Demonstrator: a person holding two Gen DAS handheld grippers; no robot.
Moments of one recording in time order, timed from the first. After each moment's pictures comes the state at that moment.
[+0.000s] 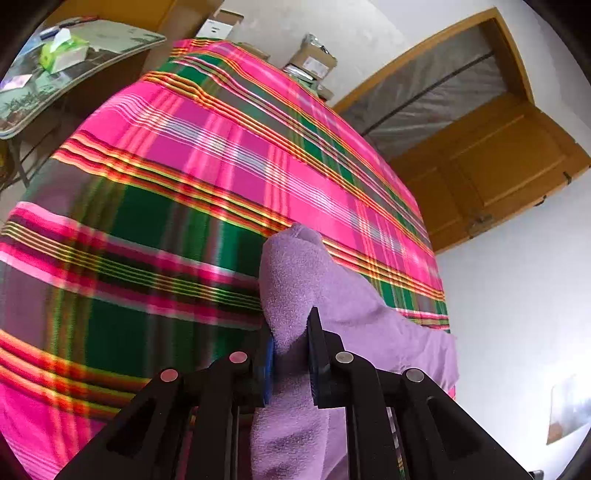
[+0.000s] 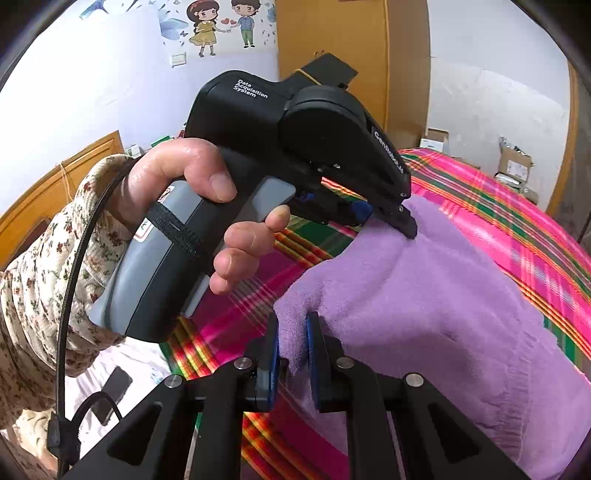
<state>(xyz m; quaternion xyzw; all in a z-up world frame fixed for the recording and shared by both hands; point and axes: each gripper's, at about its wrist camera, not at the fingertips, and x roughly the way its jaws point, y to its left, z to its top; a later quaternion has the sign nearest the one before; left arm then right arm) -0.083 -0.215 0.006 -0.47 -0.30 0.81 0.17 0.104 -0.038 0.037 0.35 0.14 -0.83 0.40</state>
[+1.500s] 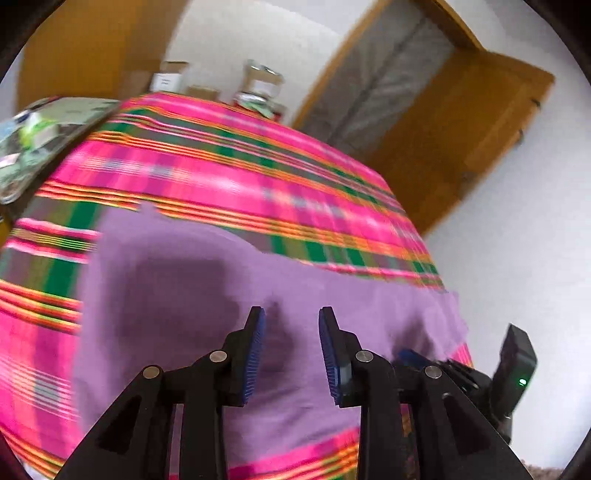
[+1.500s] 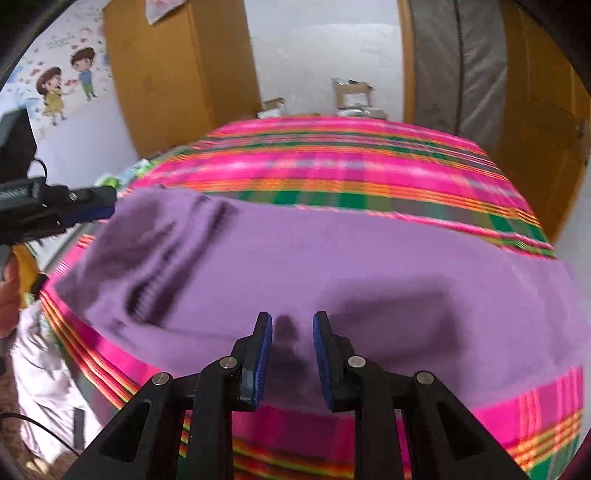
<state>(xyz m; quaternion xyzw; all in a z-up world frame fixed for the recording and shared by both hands) -0.005 -0.084 0.057 -0.42 -0.18 0.87 0.20 0.053 0.209 0.027 0.41 0.02 -0.90 0.15</state>
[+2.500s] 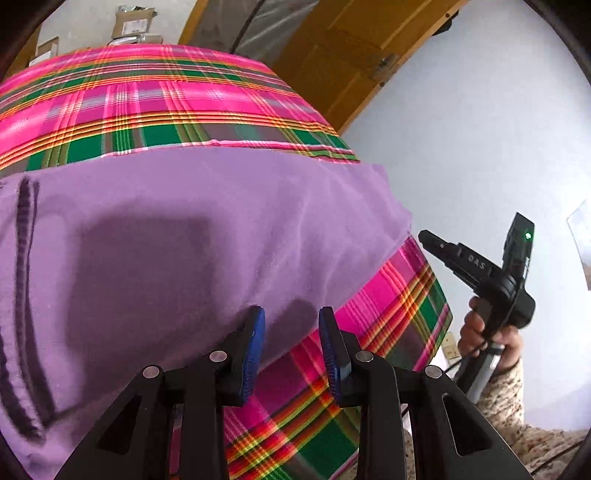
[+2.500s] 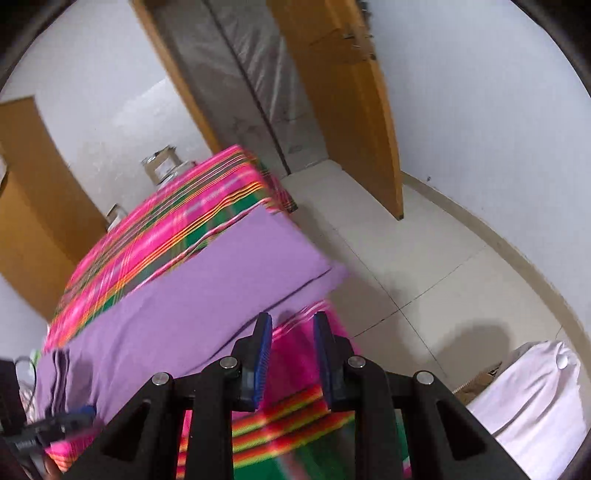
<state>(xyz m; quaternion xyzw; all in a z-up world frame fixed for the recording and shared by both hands) 0.001 0.099 -0.001 -0.50 -0.09 0.78 0.36 0.092 0.475 0.023 0.35 -0.24 -0.90 -0.11</state>
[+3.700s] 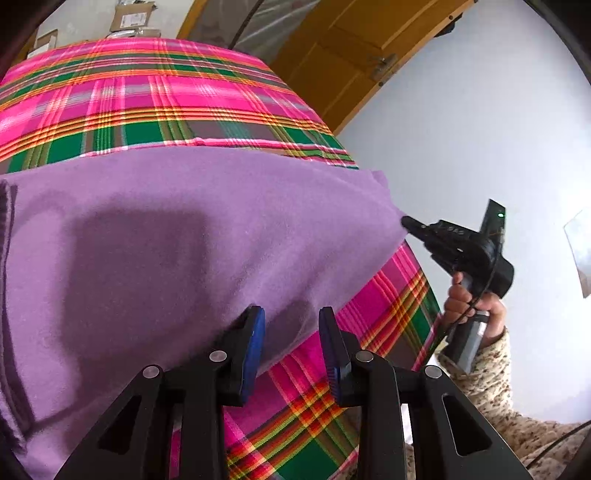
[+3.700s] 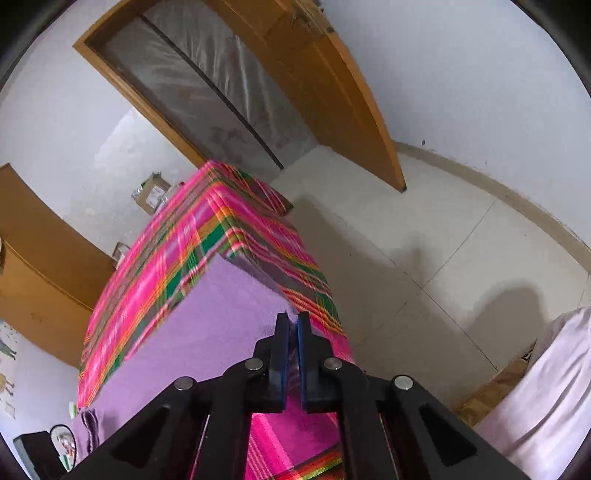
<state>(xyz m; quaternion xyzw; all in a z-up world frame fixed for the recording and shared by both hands) -0.005 0.115 -0.005 -0.51 -0.10 0.77 0.36 0.058 0.527 -0.005 0.35 -0.35 -0.86 -0.10</state>
